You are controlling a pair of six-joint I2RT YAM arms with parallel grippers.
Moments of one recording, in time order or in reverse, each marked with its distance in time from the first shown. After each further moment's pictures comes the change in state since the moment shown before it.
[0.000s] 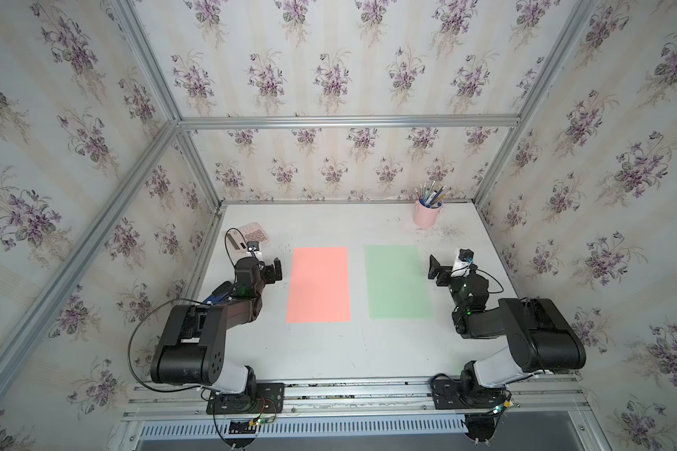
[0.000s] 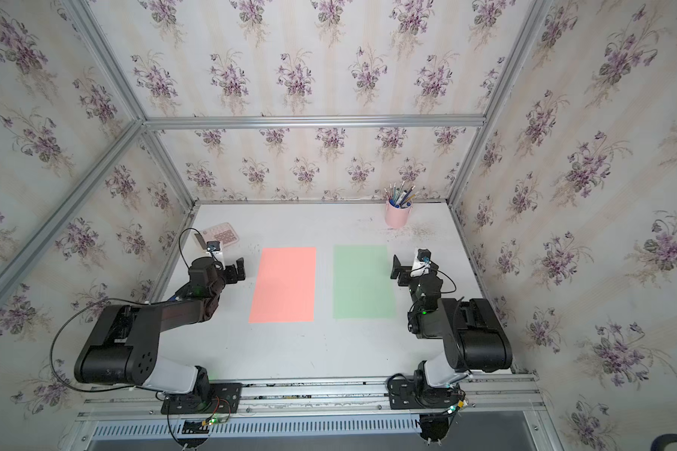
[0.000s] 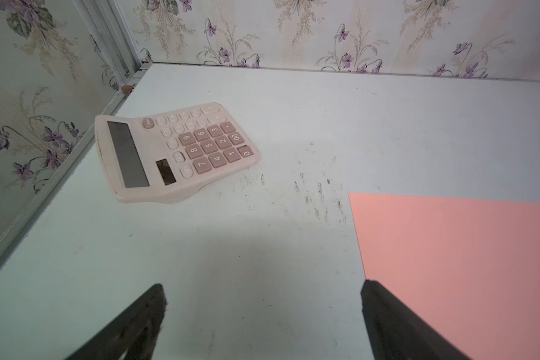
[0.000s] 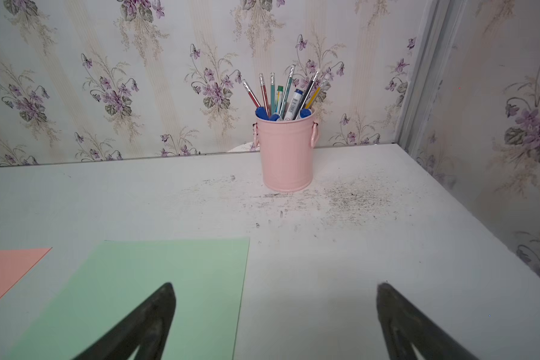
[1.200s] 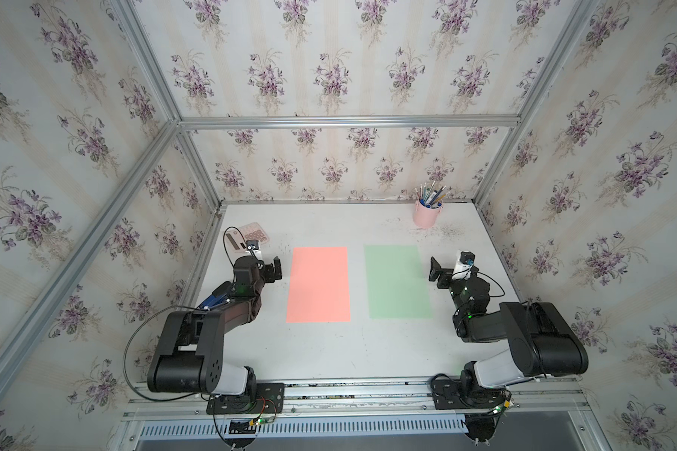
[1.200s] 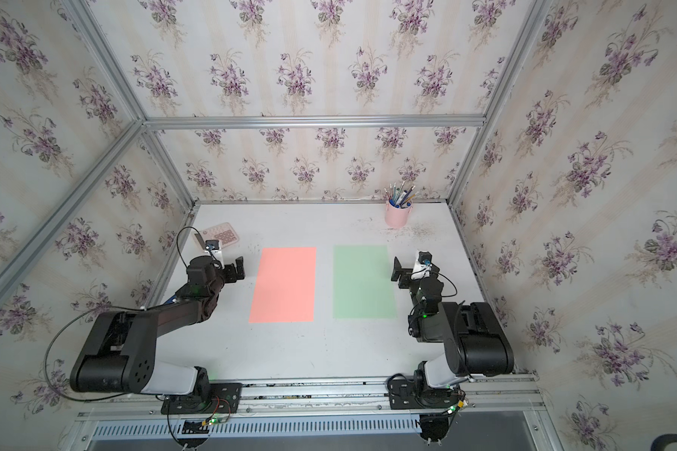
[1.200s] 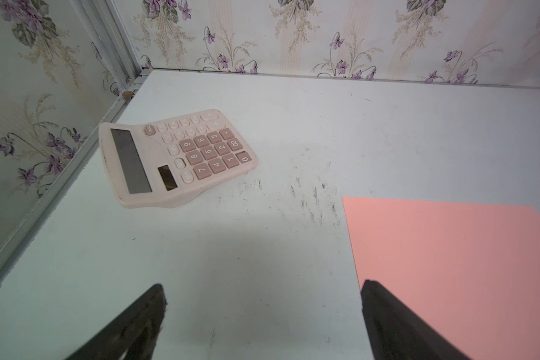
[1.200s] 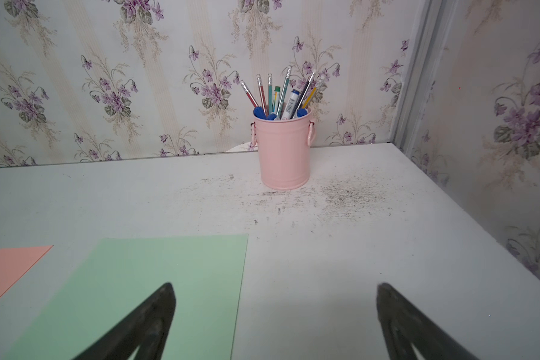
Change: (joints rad) left arm -0.002 -0.109 0.066 -0.177 -0.029 -0.025; right arm 0.002 -0.075 -0.057 0.005 0.039 0.006
